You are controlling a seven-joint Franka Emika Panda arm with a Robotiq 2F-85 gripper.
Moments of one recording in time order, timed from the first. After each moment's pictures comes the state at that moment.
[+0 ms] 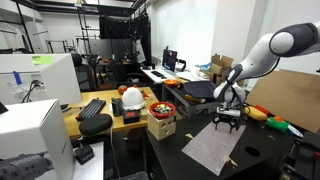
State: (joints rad) arm -0.34 1.16 -0.12 -1.56 0.39 2.50 0.38
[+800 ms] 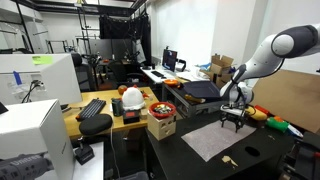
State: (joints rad) arm -0.38 1.17 -0.16 -1.56 0.52 2.53 0.52
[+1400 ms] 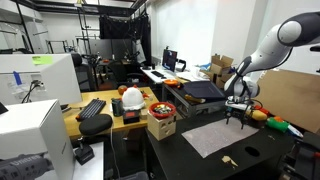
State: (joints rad) arm -0.39 1.03 -0.18 -1.71 0.52 2.47 0.49
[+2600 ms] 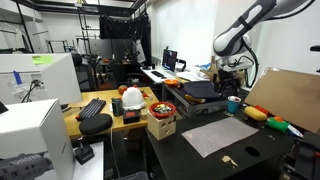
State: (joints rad) arm -0.10 0.42 -0.14 -1.97 0.03 2.05 0.21
